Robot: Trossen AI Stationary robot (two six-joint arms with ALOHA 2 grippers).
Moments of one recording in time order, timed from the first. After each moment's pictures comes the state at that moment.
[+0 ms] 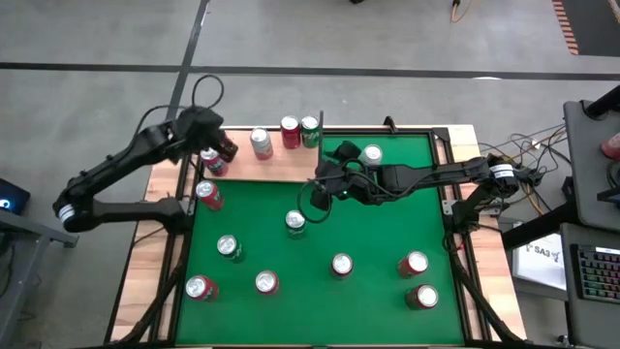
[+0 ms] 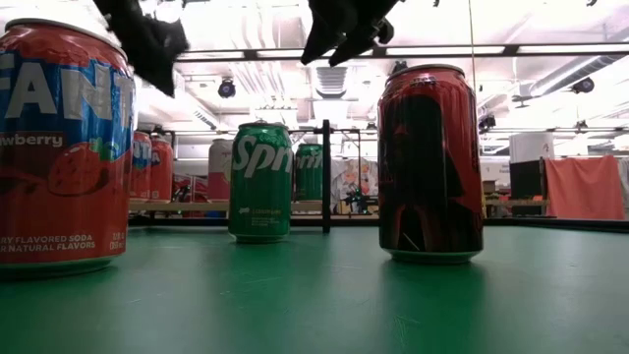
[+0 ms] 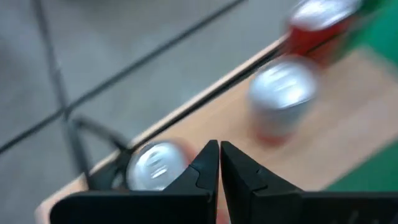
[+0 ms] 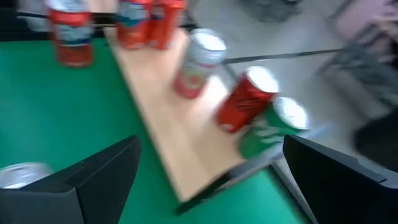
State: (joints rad) left arm 0.60 0.96 1.06 -0.88 -0.41 -0.13; right arm 0.04 1.66 1.47 -0.44 0.62 0.07
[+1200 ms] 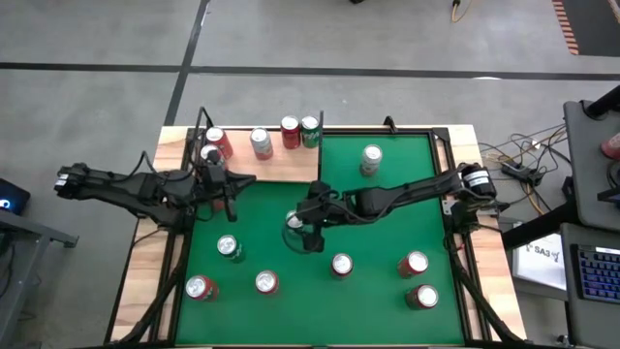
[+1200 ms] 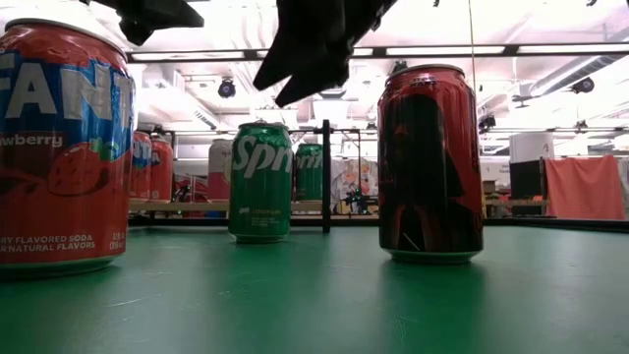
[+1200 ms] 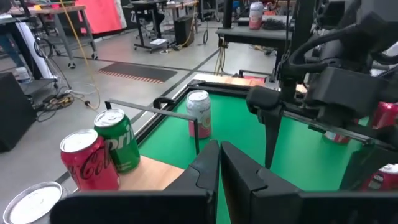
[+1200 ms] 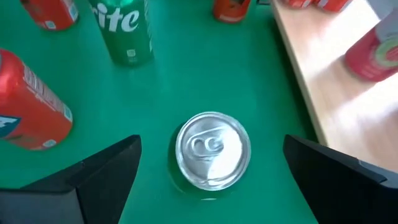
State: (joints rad) left arm -0.17 0.70 0.69 -0.20 -0.56 -0.09; right arm 0.13 1.85 1.48 -0.36 0.23 0.09
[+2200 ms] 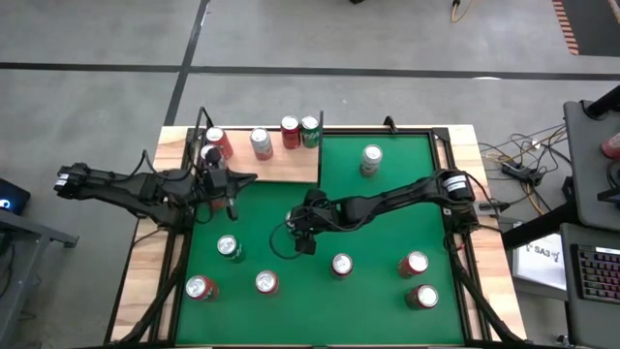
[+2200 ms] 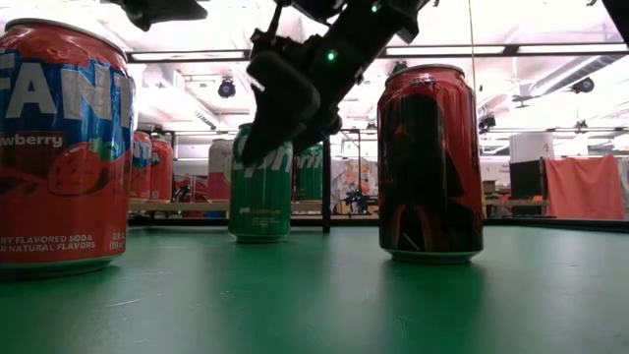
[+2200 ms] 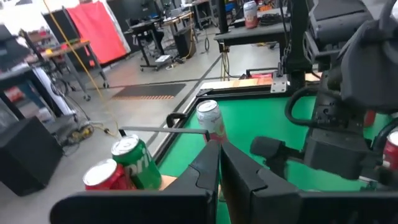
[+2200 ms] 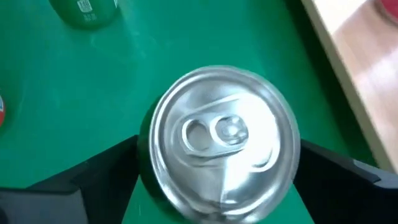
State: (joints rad) left arm -0.17 0.72 0.69 -0.15 -0.57 0.15; right arm 0.11 2.01 1.48 -0.30 0.28 0.17
